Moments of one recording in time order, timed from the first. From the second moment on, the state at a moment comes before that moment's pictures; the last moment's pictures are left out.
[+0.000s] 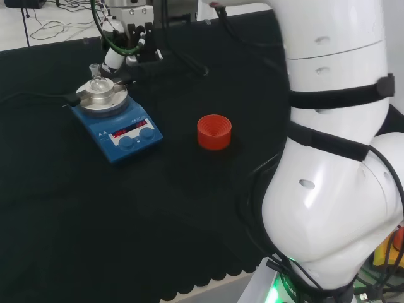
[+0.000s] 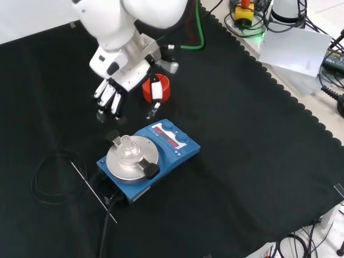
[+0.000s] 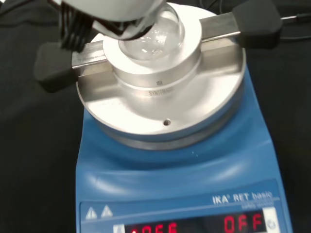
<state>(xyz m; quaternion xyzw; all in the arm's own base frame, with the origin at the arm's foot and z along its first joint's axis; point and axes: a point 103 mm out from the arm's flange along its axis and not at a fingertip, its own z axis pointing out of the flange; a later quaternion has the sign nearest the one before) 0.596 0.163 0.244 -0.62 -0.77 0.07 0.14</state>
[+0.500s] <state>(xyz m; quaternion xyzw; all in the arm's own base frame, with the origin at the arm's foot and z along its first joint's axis) 0.529 0.138 0.267 -0.64 -0.75 0.05 0.14</state>
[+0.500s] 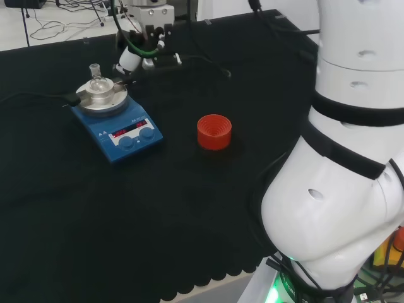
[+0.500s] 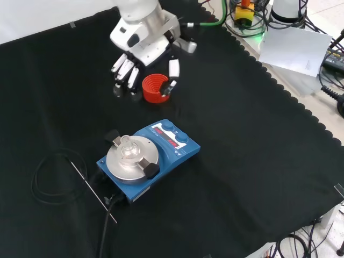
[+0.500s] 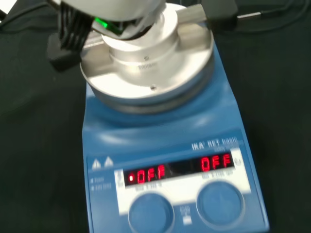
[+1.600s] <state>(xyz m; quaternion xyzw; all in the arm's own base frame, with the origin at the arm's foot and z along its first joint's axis) 0.432 0.137 0.238 -0.65 -0.74 0.11 0.16</state>
